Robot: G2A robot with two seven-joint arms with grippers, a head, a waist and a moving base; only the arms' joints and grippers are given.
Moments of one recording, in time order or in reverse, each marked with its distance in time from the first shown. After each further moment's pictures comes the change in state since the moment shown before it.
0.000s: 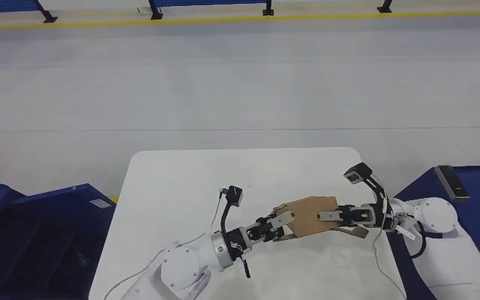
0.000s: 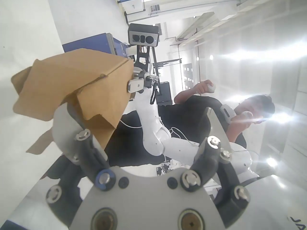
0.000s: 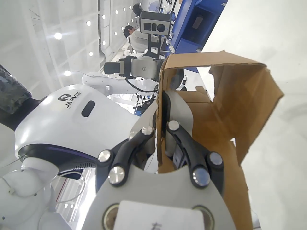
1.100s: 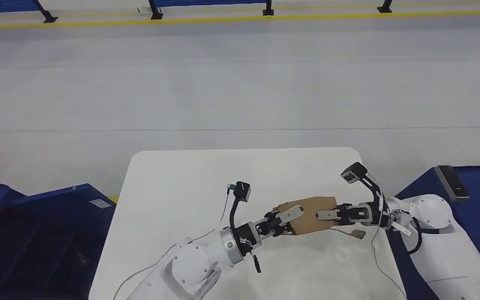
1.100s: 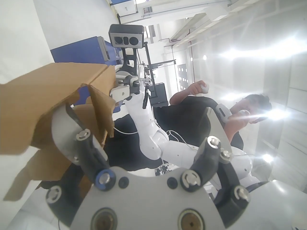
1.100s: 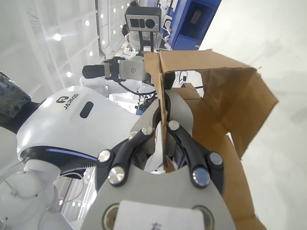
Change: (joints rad) left arm -0.046 -0.037 0.037 0.033 -0.002 -0.054 0.072; right arm 0.051 0.023 -0.059 0.073 0.020 0.000 0.000
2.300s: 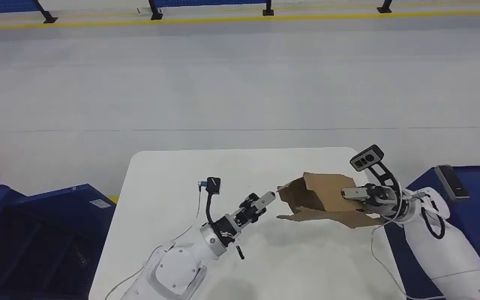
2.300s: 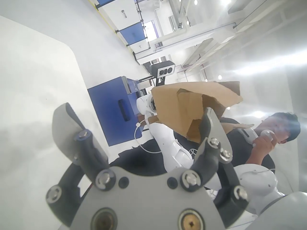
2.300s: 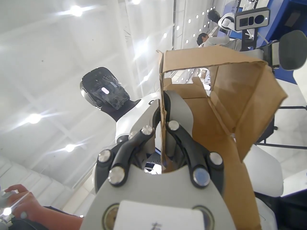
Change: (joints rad) left arm 0.082 0.011 -0.108 -0.003 0.176 -0.040 0.094; right arm 0.030 0.058 -0.102 -0.024 0.551 0.186 -0.005
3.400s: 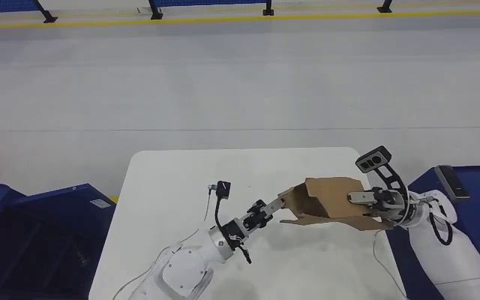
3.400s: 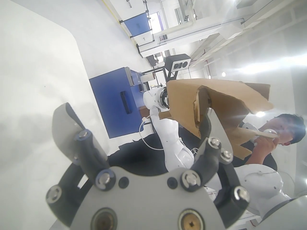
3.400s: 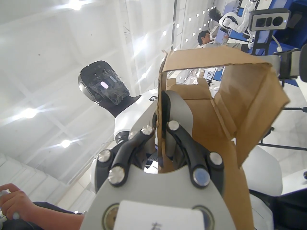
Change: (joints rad) left arm -0.007 -0.020 0.037 0.026 0.009 0.046 -0.021; right arm -0.055 -0.023 0.087 -0.061 -0.019 0.022 0.009
